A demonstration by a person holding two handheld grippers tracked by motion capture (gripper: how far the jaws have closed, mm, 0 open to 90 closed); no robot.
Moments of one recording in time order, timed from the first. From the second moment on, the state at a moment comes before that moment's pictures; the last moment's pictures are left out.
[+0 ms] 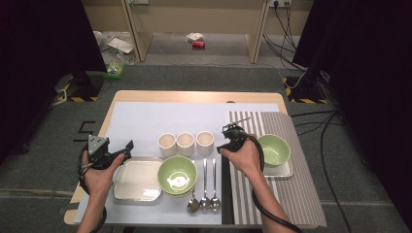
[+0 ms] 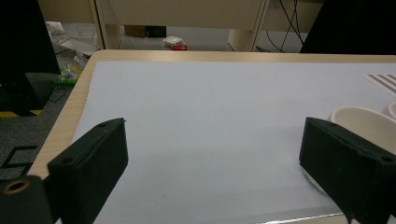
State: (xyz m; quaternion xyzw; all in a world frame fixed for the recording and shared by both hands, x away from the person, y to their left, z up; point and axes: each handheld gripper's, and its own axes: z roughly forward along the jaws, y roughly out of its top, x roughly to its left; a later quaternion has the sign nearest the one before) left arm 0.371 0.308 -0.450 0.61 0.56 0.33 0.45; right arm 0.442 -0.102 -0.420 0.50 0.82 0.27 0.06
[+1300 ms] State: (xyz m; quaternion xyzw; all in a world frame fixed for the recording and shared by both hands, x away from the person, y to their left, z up) left arm 0.371 0.308 -0.451 0.61 0.56 0.33 0.45; right arm 0.439 -0.074 -0.460 0.51 0.83 0.22 0.03
